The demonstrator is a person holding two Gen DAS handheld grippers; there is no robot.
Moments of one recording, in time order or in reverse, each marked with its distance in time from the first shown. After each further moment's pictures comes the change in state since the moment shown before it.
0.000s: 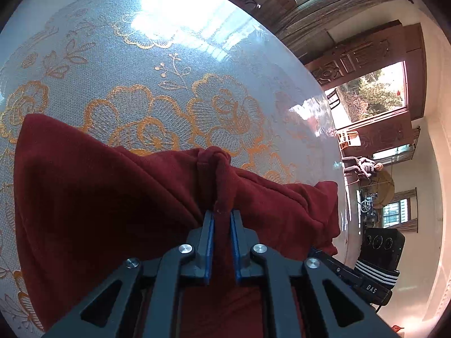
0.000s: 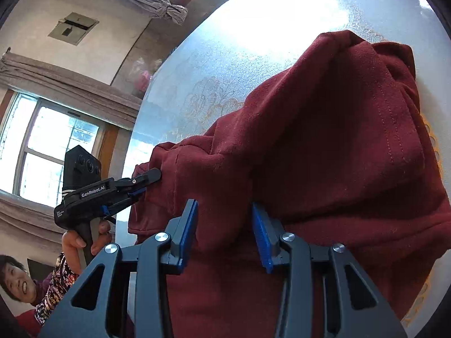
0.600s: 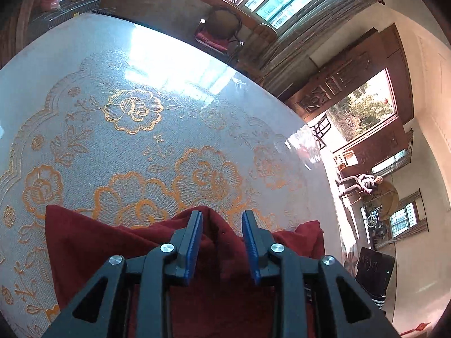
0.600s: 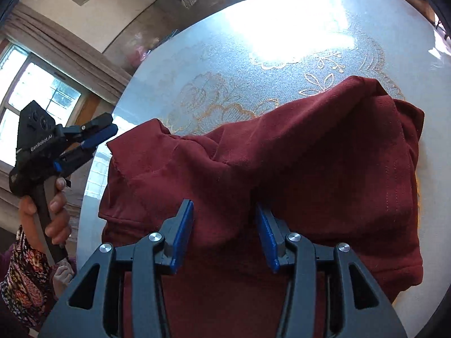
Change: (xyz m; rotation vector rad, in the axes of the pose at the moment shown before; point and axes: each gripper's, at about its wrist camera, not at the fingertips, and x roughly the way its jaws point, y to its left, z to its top) left arm -0.028 -0.033 0.050 0.119 -0.141 0.053; right arm 0.002 0.029 0.007 -0.171 0.023 -0.192
